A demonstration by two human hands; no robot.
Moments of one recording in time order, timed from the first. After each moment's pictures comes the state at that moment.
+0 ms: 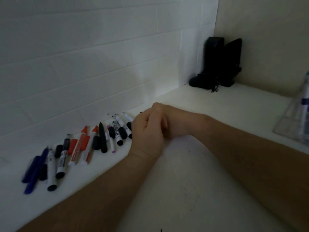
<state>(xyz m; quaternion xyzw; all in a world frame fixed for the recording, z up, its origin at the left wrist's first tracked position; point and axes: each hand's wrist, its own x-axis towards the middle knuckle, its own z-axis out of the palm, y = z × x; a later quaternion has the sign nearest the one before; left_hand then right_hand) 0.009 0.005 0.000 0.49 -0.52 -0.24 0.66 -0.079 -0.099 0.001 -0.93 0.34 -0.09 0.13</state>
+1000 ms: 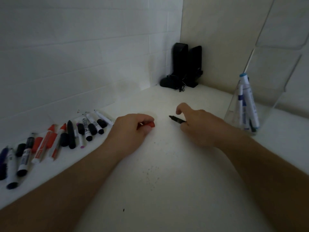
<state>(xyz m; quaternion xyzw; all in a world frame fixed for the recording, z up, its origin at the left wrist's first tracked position) 0.006 0.004 -0.003 0.62 -0.71 -0.13 0.30 -0.227 -0.019 0.025 -0.81 0.56 -0.08 0.13</state>
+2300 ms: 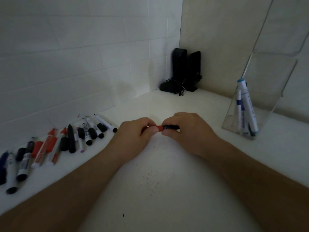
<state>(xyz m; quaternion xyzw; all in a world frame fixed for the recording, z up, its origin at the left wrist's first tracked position) 0.001 0.006 -0.004 0.57 -0.75 -0.14 0.31 -0.205 -0.024 0.005 -0.86 0.44 -0.26 0.06</state>
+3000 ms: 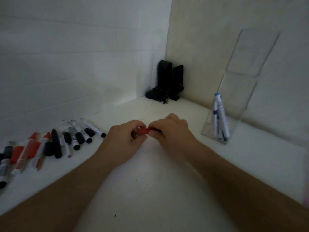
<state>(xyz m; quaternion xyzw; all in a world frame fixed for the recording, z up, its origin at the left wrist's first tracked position) 0.001 0.010 -0.005 0.54 -0.75 -0.13 0.37 -0.193 0.001 0.030 -0.85 0.49 -0.18 -0.01</state>
